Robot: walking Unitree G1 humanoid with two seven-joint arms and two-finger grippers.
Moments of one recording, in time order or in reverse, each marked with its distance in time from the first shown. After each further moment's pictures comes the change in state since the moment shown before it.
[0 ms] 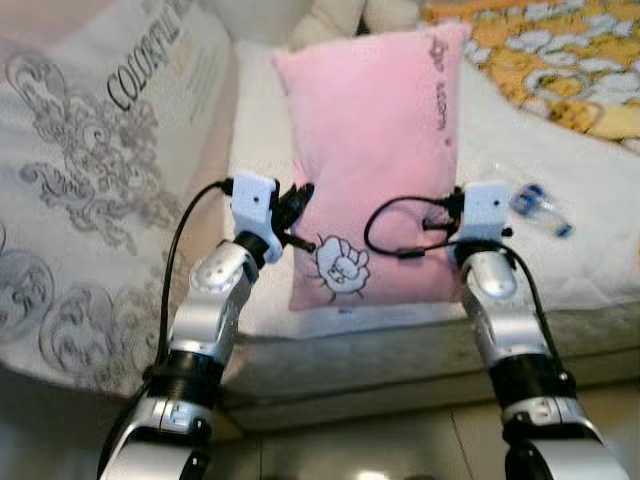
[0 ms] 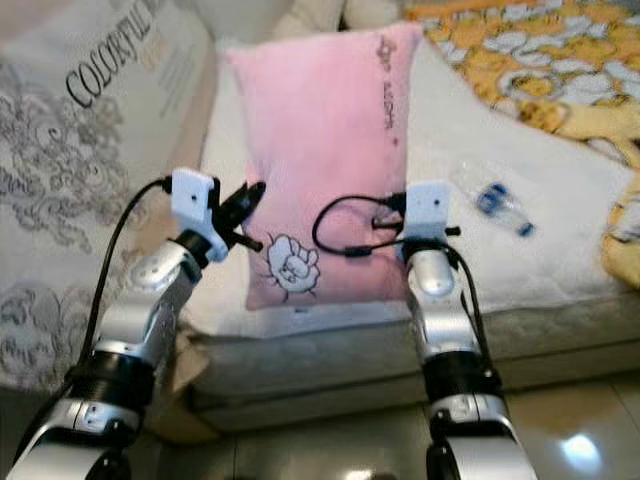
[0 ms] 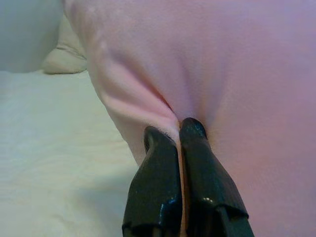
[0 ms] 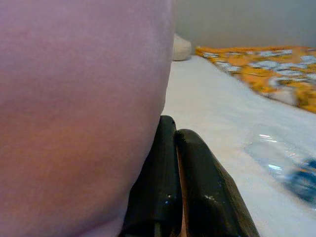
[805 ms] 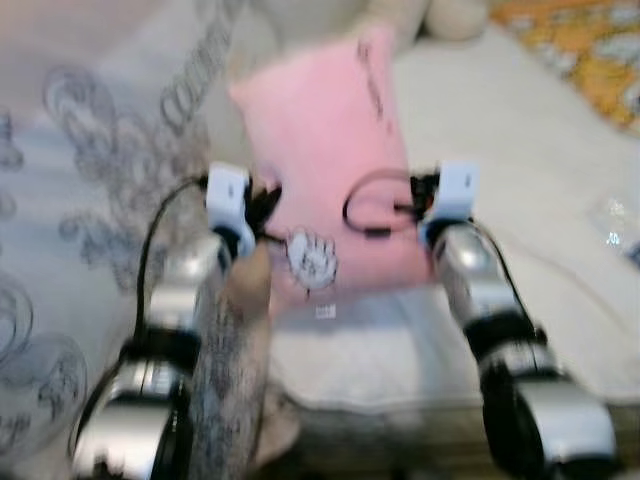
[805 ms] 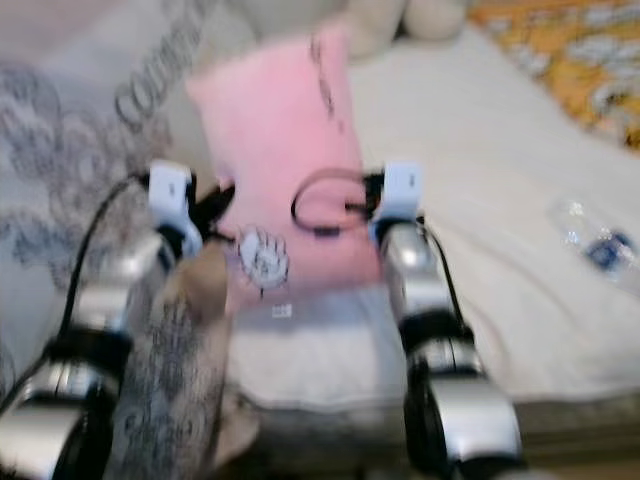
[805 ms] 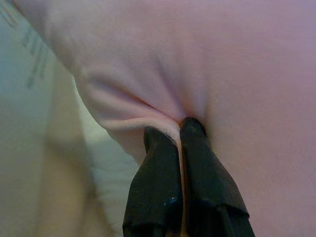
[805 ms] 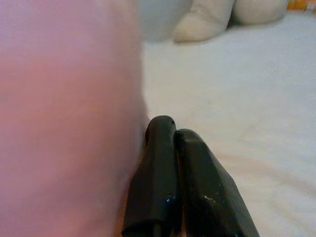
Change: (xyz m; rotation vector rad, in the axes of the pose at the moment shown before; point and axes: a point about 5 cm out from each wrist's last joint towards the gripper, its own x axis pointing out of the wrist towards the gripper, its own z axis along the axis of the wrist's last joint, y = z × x) left arm 0.007 0.038 -0.008 -0.039 0.126 0.039; right arm 0.033 0.016 0.006 0.193 0.119 0.085
